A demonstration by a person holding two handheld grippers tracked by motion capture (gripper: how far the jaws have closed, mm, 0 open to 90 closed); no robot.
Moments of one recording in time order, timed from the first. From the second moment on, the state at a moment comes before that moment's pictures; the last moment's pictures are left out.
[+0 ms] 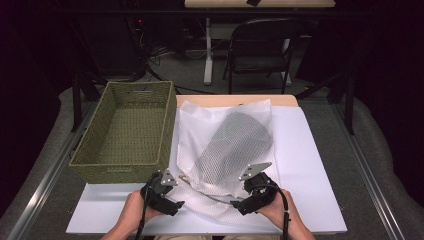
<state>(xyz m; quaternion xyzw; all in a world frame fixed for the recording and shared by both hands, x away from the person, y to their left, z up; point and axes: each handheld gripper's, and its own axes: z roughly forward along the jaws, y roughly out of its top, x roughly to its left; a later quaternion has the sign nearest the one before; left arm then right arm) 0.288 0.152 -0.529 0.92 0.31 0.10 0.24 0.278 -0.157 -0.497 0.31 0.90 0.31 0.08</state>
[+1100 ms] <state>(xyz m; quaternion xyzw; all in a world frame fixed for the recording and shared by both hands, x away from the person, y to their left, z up) 0.293 0.154 -0.543 0.91 0.30 0.09 0.26 0.287 -0.160 -0.507 0.32 0.89 0.33 0.05</state>
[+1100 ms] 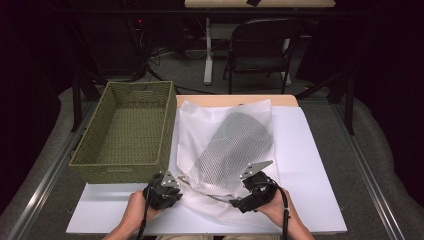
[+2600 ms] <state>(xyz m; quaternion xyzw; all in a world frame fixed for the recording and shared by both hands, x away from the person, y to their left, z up) 0.260 0.157 -0.516 0.90 0.29 0.14 0.30 0.283 -0.142 -0.509 0.30 0.90 0.30 0.13</state>
